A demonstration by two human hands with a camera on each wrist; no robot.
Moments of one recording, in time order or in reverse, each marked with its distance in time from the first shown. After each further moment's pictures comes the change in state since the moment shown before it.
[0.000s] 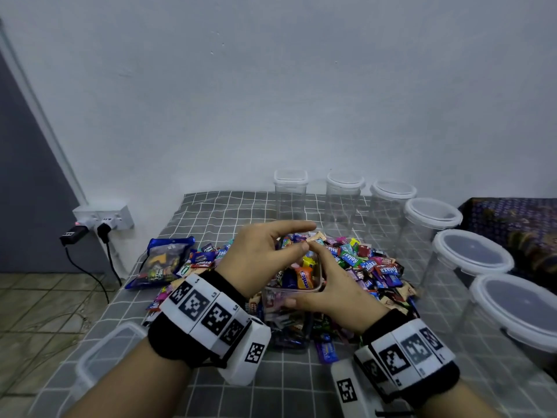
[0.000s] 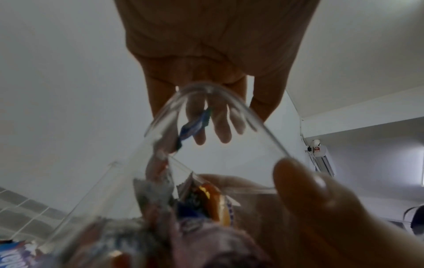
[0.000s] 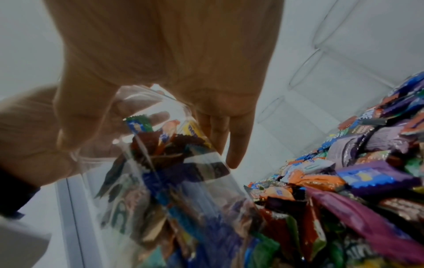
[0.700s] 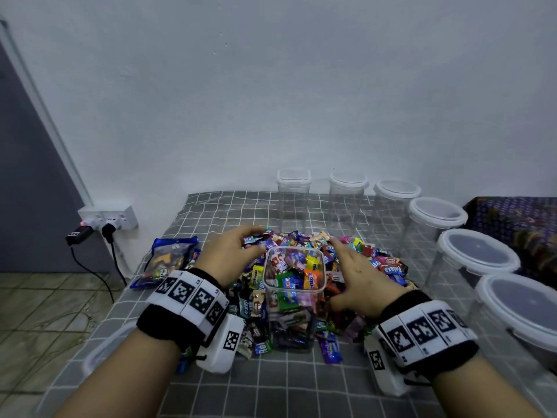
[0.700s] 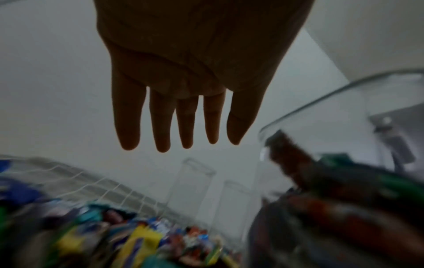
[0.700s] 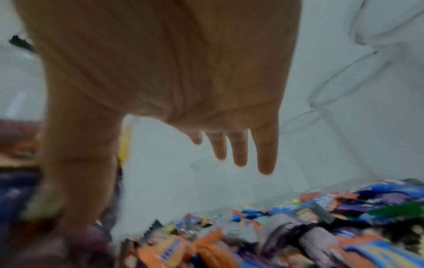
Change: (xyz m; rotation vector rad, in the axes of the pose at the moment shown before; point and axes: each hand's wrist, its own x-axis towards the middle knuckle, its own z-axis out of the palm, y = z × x) left_hand 0.006 -0.057 -0.030 0.300 0.036 -0.375; right_hand 0.018 0.021 -0.034 -0.657 -0.089 0.105
